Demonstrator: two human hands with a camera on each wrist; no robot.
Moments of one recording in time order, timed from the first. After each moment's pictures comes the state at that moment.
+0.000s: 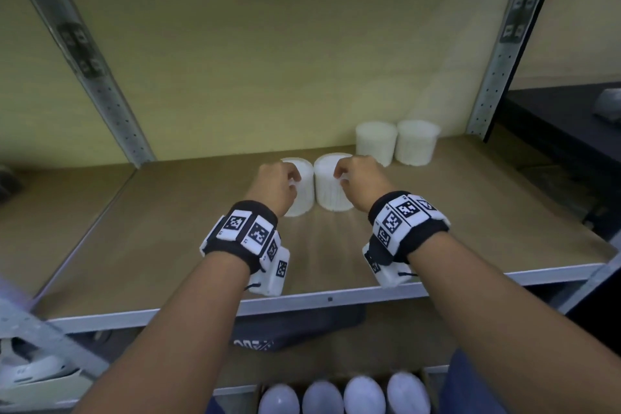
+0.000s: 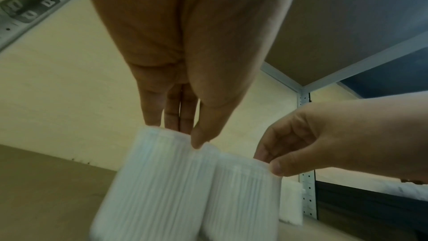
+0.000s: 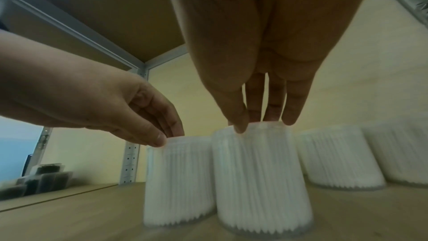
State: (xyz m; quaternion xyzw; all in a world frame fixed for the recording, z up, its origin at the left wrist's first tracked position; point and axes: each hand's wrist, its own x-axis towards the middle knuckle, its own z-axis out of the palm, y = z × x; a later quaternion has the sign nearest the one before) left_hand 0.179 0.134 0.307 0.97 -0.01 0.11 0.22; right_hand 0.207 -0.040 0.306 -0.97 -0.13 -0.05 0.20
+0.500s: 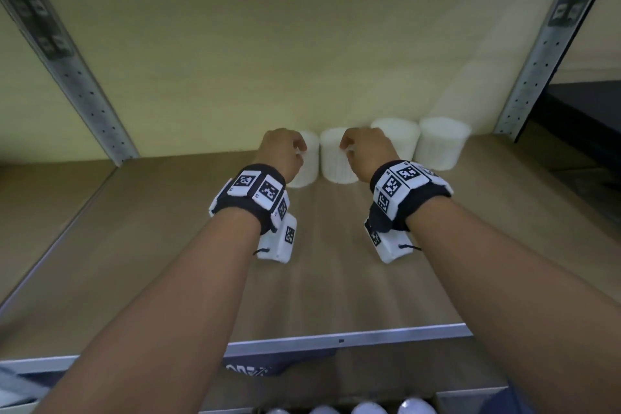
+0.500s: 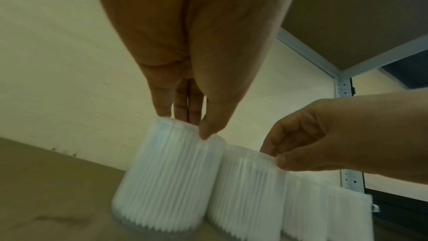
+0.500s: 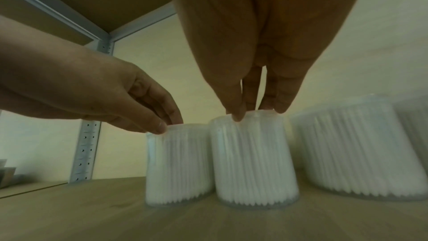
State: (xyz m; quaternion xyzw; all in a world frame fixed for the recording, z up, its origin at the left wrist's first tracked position) left_hand 0.280 0.146 0.304 0.97 -0.02 0.12 0.21; right_hand 0.300 -0.021 0.308 -0.97 -0.11 -0.05 0.20
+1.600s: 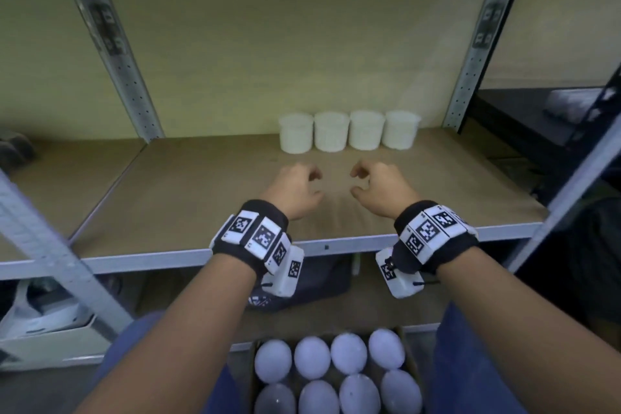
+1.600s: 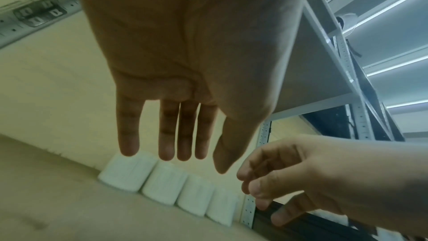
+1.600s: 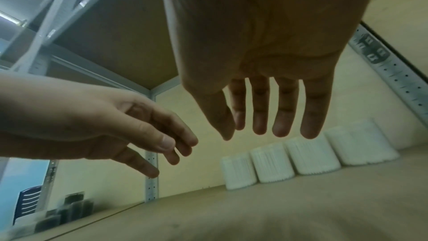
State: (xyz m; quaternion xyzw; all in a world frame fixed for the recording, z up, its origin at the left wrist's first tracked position) left_hand 0.075 0.109 0.317 0.96 -0.09 0.05 0.25; right_hand 0.099 -0.067 0.310 -0.96 -0.10 -0.05 0.24
